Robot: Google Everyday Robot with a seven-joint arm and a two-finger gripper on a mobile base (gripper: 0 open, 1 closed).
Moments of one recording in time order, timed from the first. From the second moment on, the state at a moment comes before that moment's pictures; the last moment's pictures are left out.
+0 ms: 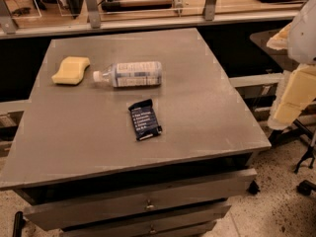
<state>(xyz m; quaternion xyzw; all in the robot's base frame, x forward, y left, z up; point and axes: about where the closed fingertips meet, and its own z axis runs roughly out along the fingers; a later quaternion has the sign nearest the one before) 0.438 -0.217 0.977 -0.60 0.78 -0.04 0.16</state>
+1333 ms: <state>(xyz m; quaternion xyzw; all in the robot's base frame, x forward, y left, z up) 0.554 -0.097 0.977 -0.59 0.79 -0.04 0.15</state>
